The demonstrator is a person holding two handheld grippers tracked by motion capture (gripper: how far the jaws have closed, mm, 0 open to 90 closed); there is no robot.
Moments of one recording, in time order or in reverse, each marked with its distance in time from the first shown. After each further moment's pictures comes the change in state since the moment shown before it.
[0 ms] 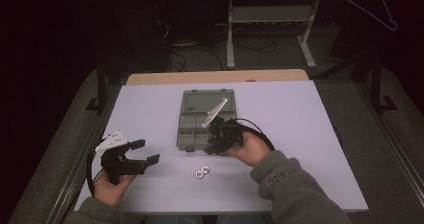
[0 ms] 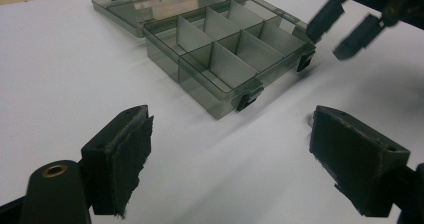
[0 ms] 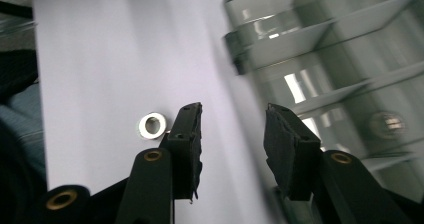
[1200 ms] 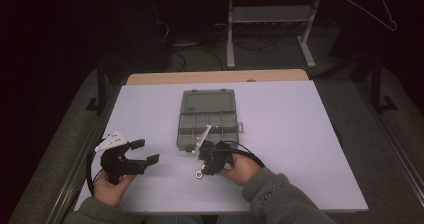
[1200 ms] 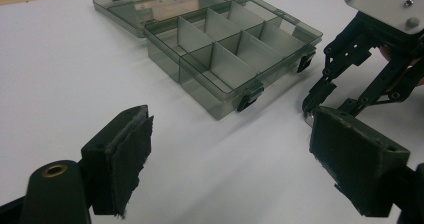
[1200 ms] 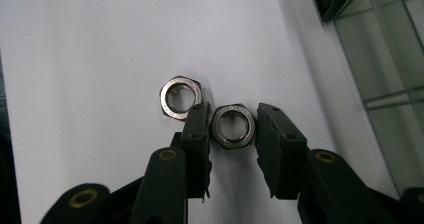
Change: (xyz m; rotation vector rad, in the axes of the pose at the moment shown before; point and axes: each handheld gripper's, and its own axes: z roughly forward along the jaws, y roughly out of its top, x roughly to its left) left arm 0.000 0.000 -0.001 -0.005 0.001 -0.005; right arm 0.033 -0.014 0.056 0.153 -0.015 -0.045
